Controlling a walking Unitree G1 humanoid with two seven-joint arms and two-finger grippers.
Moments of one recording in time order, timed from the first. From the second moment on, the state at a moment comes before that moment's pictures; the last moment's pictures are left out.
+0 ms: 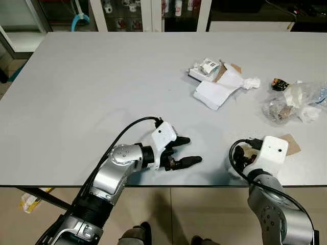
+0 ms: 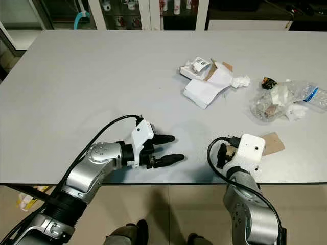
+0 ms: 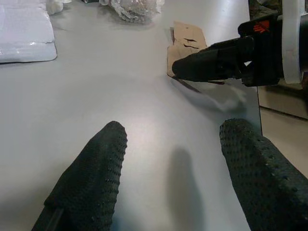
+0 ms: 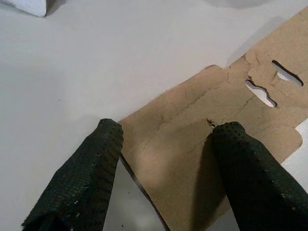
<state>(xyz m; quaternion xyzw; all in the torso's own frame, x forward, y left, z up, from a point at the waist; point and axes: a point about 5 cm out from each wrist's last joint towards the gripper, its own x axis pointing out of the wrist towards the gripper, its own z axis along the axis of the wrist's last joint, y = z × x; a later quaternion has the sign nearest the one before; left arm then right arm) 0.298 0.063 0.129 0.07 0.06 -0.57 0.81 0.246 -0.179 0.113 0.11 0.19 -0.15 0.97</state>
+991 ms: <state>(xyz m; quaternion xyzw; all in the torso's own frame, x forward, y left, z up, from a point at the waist) 0.297 0.062 0.127 0.08 0.07 -0.58 0.81 0.247 -0.190 0.120 0.11 0.19 -0.18 0.96</state>
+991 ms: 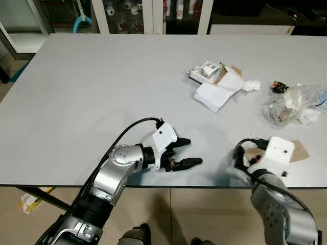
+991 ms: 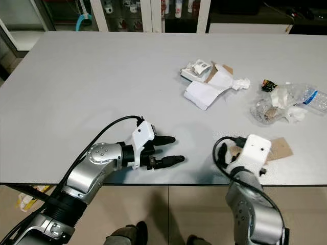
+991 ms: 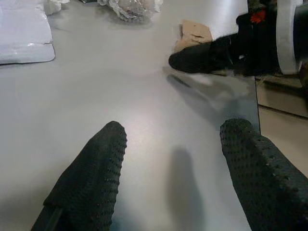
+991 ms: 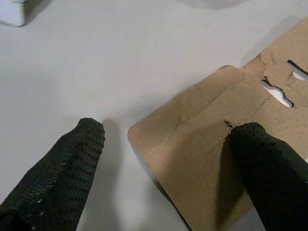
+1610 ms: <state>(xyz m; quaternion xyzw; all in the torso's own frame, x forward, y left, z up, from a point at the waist) 0.295 0.060 0.126 0.08 0.07 -0.58 0.81 0.249 -0.217 0.150 0.07 0.17 -0.22 0.96</state>
